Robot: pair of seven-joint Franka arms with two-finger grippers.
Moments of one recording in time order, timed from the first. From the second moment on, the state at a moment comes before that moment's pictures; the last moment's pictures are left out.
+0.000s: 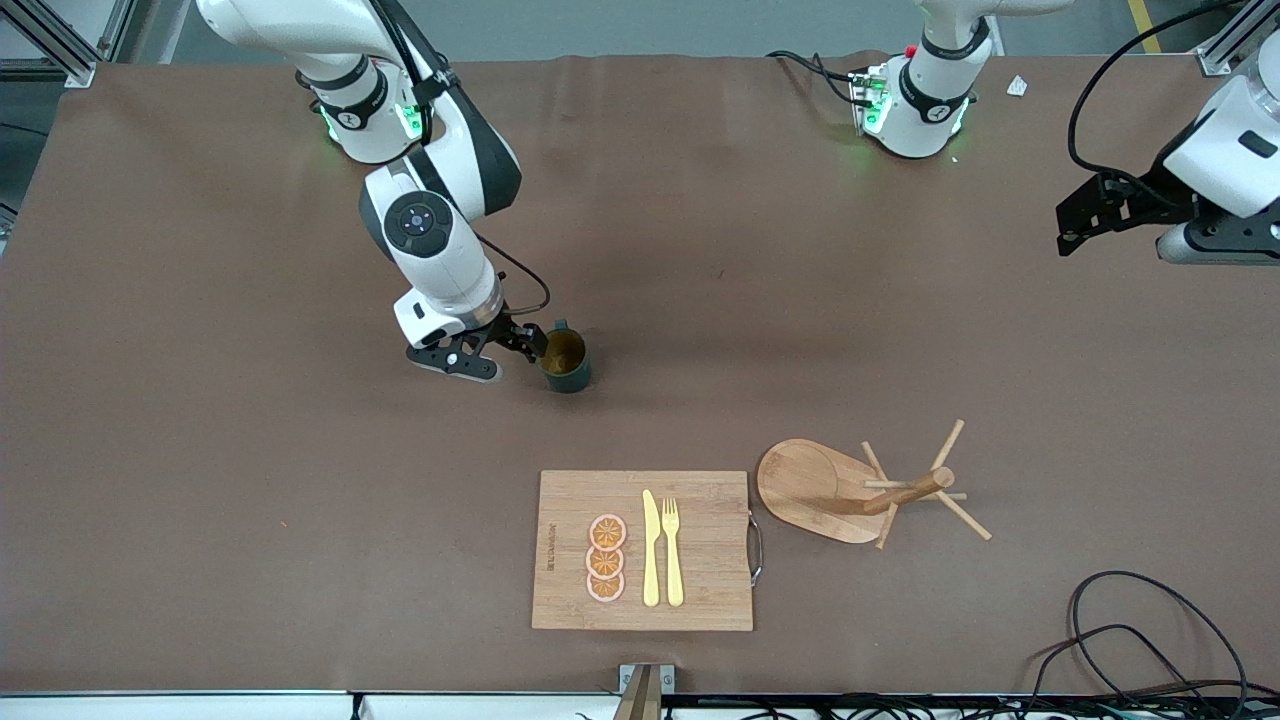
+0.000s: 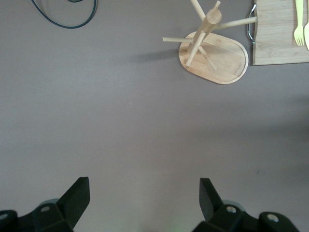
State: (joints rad) left arm -0.06 0.00 -0.10 -1.50 0.04 1.50 -0.08; right arm 0.60 0.32 -0.05 -2.01 0.04 2.37 0.79
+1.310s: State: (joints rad) left arm -0.02 -0.02 -0.16 -1.53 0.04 1.50 -0.07; right arm 0.69 0.45 -0.05 -2.00 0.04 2.45 0.84
